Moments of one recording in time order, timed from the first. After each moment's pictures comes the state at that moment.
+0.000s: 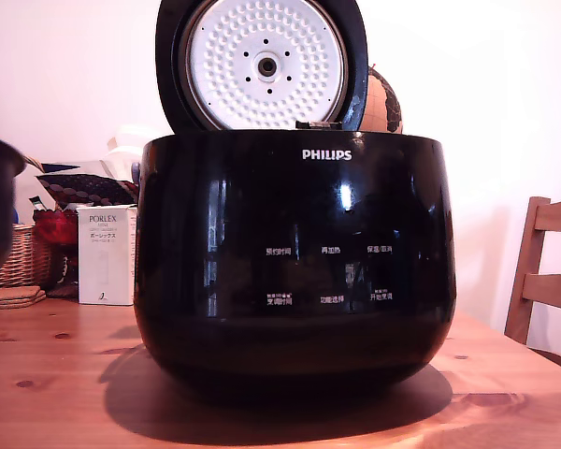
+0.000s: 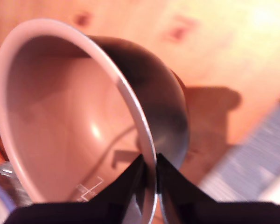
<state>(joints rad) -0.46 1.11 1.13 -1.32 -0.29 0.65</state>
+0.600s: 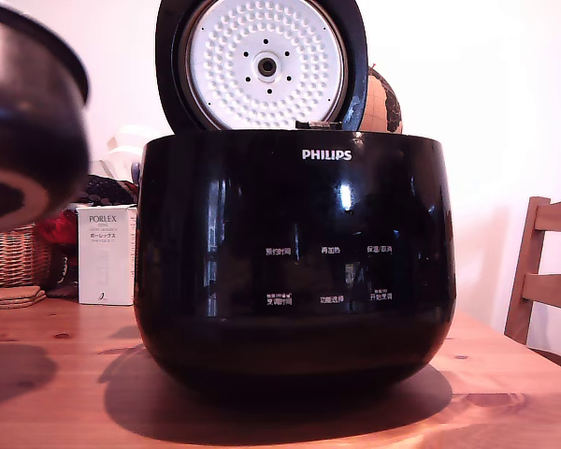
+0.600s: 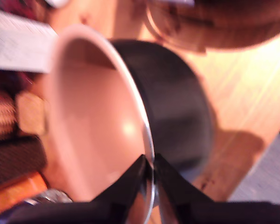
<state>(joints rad) -0.60 1.11 1.43 -1.37 -0.29 0.61</state>
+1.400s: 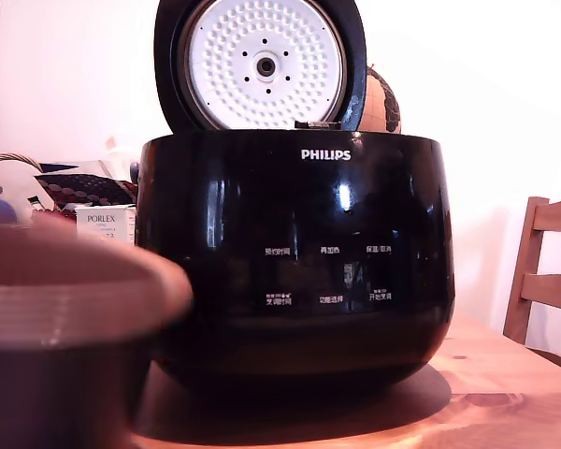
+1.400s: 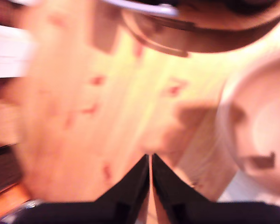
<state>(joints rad) -0.59 1.30 1.41 -1.36 -0.21 0.57</state>
